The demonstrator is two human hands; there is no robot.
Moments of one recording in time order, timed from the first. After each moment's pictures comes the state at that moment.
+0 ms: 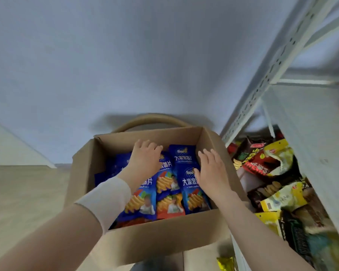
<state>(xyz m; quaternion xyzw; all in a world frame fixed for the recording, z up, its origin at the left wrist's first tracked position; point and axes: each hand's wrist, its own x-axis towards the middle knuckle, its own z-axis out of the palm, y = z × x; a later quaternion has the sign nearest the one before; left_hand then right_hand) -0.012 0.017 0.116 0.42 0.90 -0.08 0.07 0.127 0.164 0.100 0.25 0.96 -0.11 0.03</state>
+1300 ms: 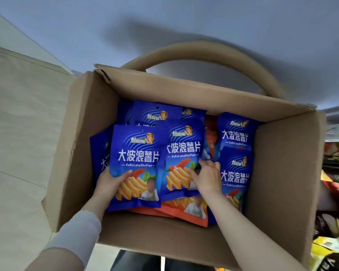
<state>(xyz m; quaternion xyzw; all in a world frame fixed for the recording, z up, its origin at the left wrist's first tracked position) -0.041 -0.107 -0.139 -0.33 0.77 0.45 0.31 0.003 0.147 -0.161 0.28 0.89 -0.21 0.29</state>
